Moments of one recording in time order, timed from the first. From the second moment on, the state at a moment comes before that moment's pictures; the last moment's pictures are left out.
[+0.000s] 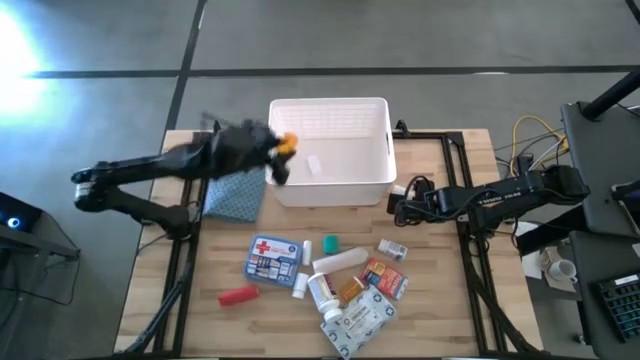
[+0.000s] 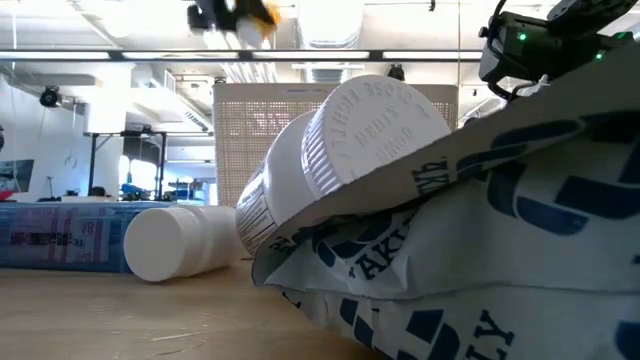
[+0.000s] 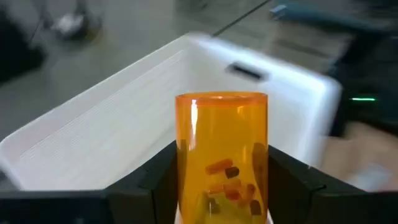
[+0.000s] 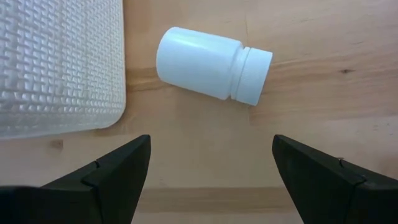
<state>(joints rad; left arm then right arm) 0.23 1.17 1.20 -0.44 -0.35 -0.22 0.02 1.21 0.58 -0.71 0.46 1.69</state>
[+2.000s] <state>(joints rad) -0.80 1.28 0.84 -0.80 -0.17 -1.31 -0.14 1.12 0.70 -0.86 0.41 1.04</state>
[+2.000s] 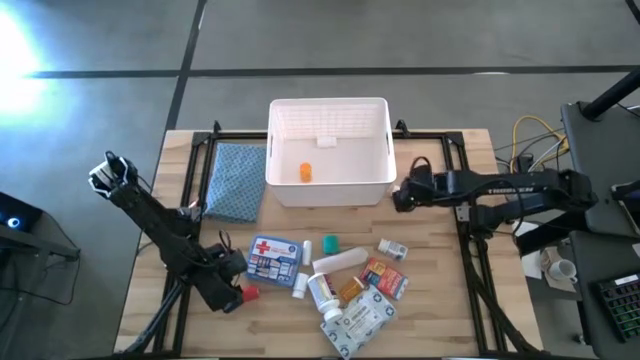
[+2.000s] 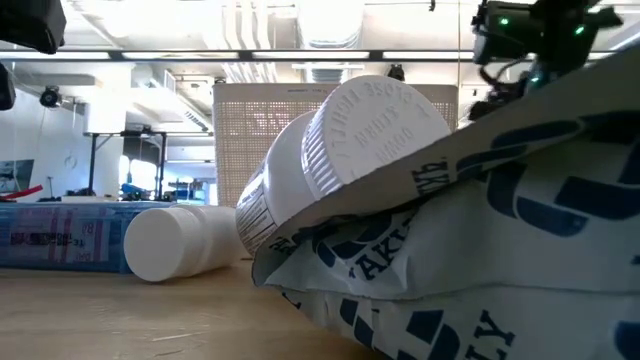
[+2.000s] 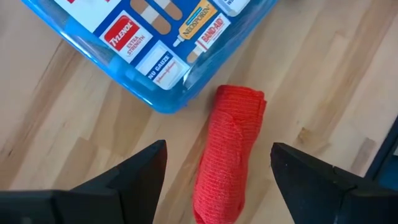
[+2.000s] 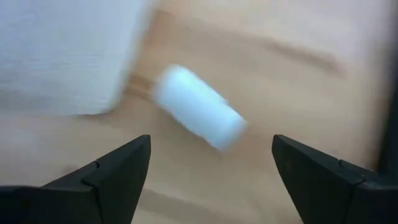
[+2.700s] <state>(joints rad) -0.80 1.28 0.83 -0.80 -0.17 -1.33 -0.22 1.45 0.61 -0.54 0.34 0.34</state>
